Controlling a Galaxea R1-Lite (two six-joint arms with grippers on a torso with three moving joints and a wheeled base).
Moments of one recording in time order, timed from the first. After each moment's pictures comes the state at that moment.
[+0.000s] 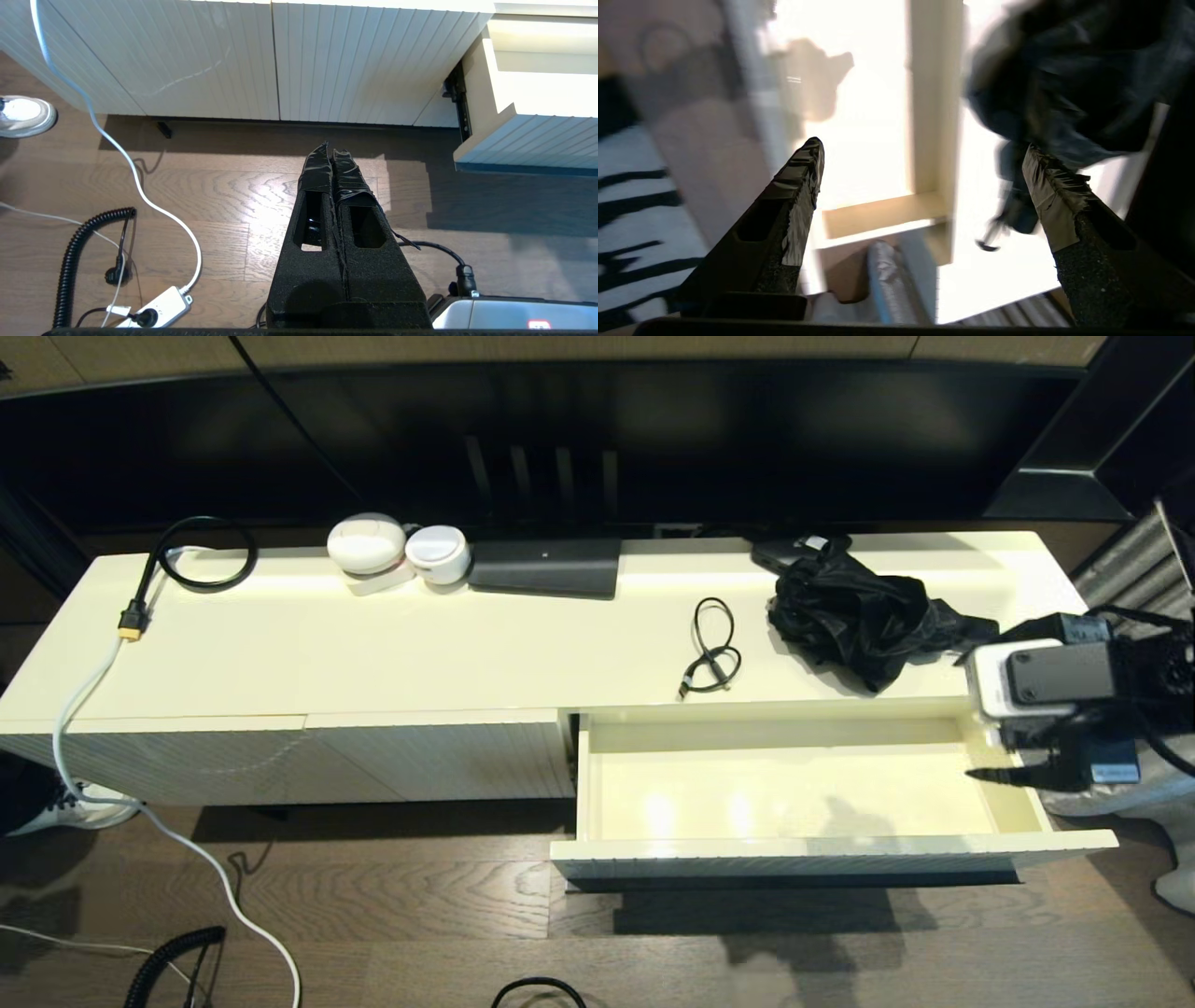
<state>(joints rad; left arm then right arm) 0.00 0.00 0.00 -0.01 0.02 -0.06 0.20 1.45 -1.27 0.51 0.05 -1.34</state>
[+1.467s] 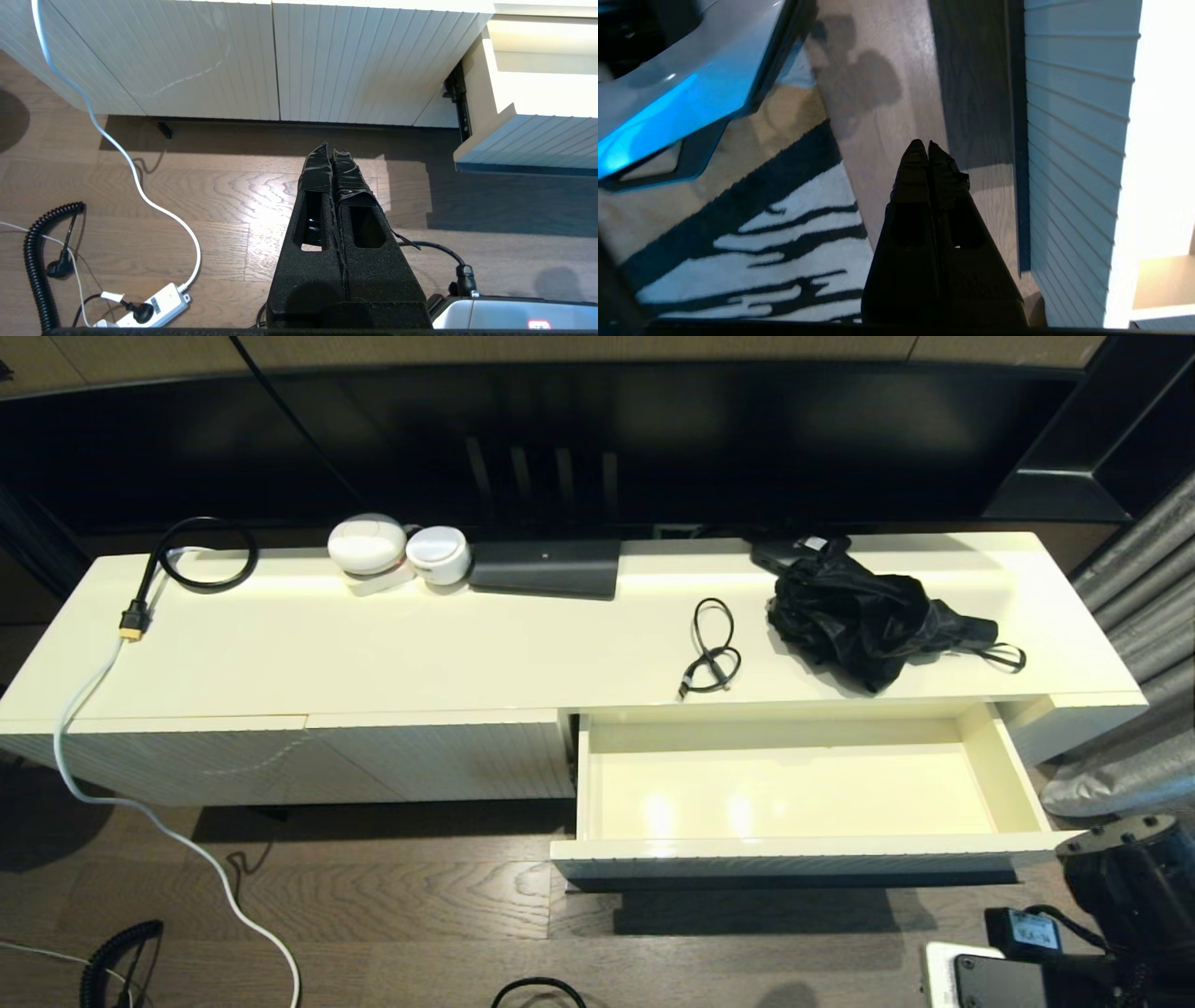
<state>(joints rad) 0.00 0.00 0.00 -0.01 0.02 -0.06 0.39 1.43 -0.40 -0.13 0.04 -0.99</state>
